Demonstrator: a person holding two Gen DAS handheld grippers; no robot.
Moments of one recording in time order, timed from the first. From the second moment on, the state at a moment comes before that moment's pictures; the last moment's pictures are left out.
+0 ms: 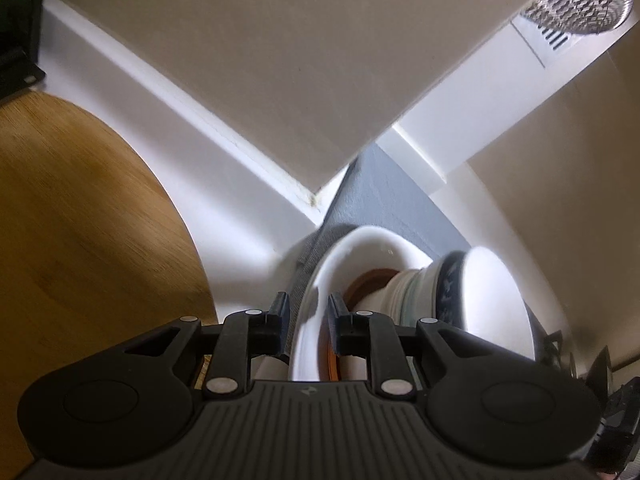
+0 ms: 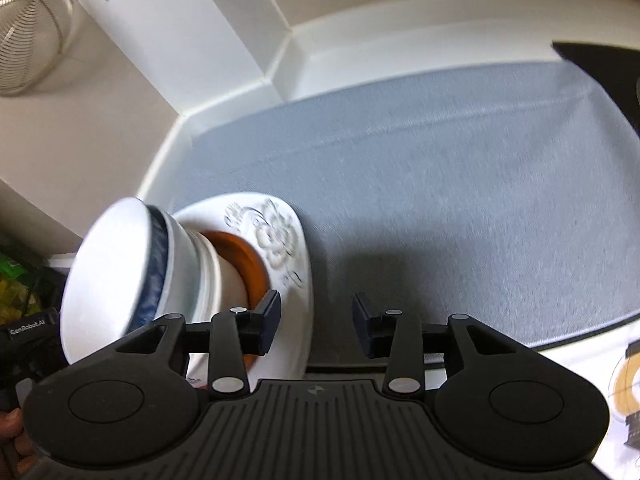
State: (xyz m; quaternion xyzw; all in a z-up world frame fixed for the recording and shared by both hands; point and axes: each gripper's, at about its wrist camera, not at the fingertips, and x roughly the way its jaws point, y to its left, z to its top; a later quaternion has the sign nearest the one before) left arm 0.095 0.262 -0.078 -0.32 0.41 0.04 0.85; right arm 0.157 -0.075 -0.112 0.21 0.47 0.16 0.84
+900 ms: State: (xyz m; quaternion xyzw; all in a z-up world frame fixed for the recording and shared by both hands) left arm 0.104 0.219 -0.092 -0.30 0.43 0.06 0.85; right arm 0.167 -0.083 -0.123 0.21 0.49 0.21 0.82
